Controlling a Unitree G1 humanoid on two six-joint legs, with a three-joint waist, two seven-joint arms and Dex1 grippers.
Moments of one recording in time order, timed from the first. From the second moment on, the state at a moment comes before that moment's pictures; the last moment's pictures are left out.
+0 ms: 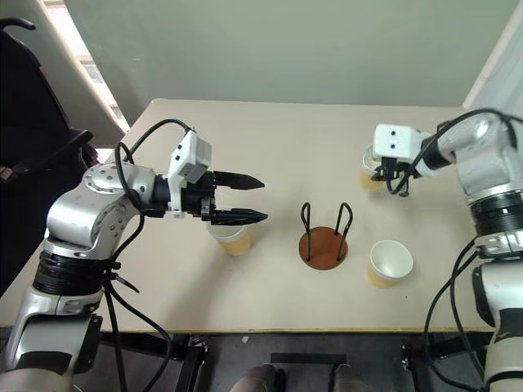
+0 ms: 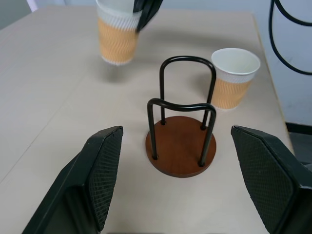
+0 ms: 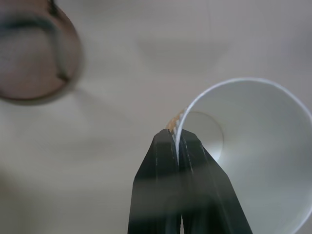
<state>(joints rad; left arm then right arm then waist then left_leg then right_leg) -0.79 0.74 -0.06 -0.07 -0.47 0.65 -1.22 -1.15 -0.86 0.27 0.33 -0.15 0.21 1.46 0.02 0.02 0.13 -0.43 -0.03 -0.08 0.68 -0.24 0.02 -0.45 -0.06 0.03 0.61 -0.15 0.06</state>
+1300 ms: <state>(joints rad) -0.78 0.72 -0.06 -0.04 -0.46 0.60 -1.19 -1.07 -0.92 0.39 -0.19 0.02 0.38 1.59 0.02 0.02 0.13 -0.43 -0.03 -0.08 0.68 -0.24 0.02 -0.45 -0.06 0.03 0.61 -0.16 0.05</state>
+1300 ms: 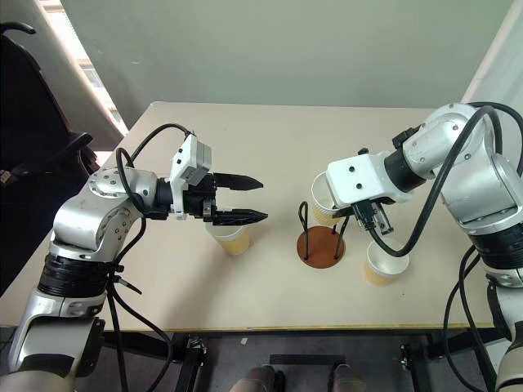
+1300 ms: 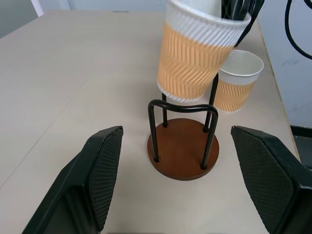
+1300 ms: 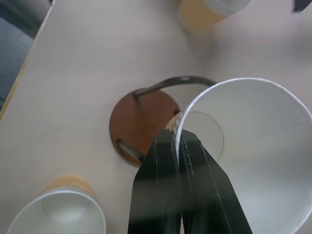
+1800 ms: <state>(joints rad) -0.77 0.72 -0.07 -0.06 -0.43 0.60 -1.17 -1.07 -0.86 0.39 -0.17 0.01 0.41 1.54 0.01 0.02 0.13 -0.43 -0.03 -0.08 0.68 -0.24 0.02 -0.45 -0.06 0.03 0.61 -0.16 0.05</state>
